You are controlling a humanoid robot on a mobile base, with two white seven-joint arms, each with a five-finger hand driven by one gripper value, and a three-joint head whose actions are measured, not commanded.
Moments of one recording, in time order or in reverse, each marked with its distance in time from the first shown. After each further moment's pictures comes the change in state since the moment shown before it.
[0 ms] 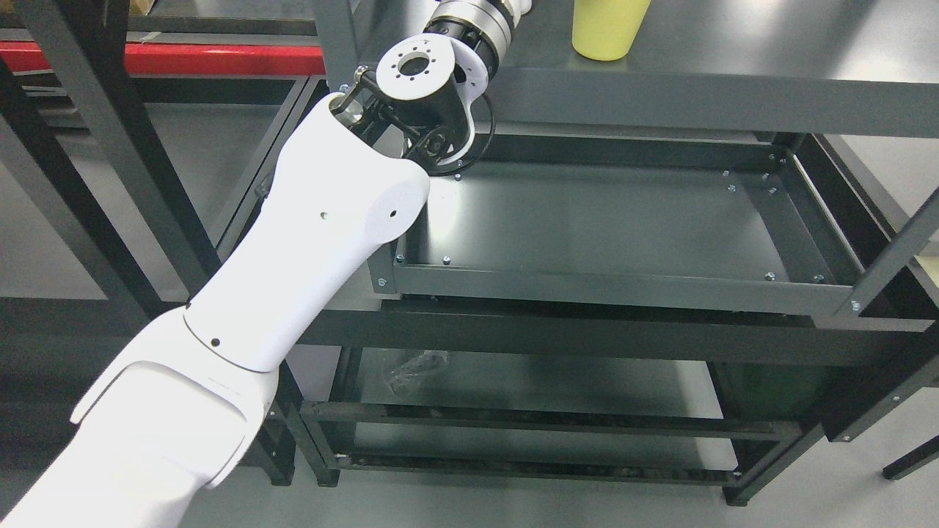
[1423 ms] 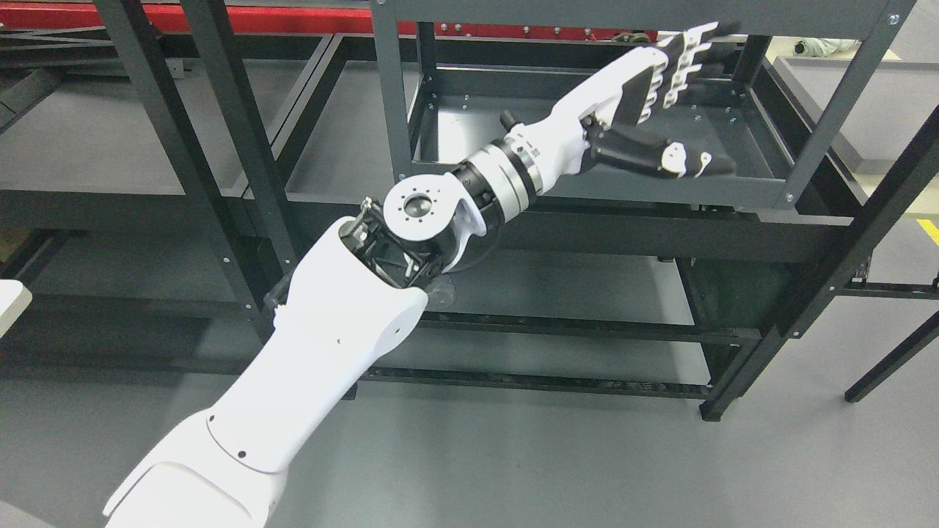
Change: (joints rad) left arm 0.351 0.000 0.035 -0.174 -0.332 -0.005 -0.624; right arm 0.000 0.000 0.000 0.000 0.000 0.000 -0.001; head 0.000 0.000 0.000
